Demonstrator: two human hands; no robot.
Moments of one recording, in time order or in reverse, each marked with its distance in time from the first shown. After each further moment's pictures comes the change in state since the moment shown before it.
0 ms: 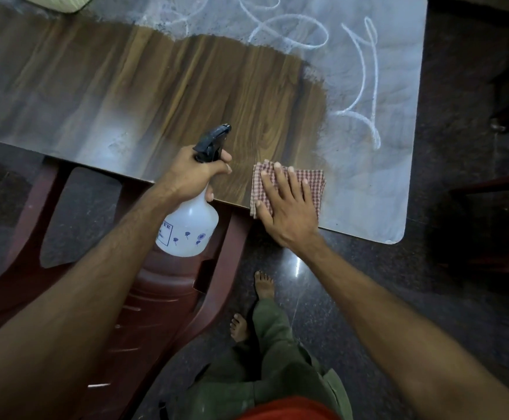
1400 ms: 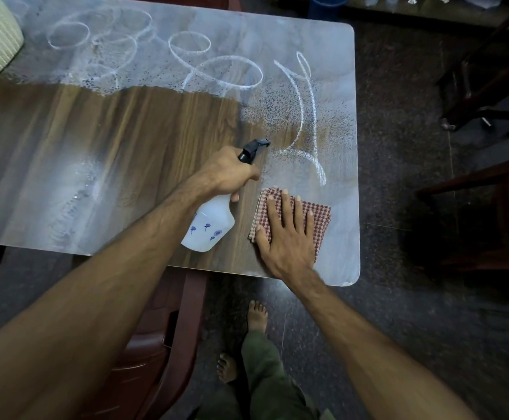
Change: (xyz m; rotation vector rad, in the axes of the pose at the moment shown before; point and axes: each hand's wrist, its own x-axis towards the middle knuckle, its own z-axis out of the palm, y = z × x) left_hand 0.121 0.102 0.111 0.324 -0.242 0.043; right_hand 0.019 0.080 -0.013 0.052 0.102 0.310
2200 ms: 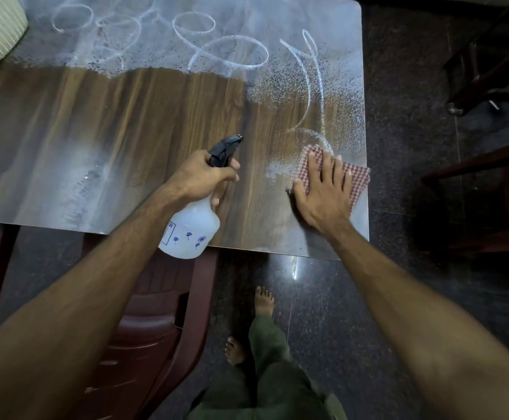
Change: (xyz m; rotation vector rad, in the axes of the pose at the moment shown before) left_hand -0.047 -0.057 -0.015 -0.159 0.026 -0.016; right_hand 0.040 0.045 -0.025 -0.054 -0.117 0.129
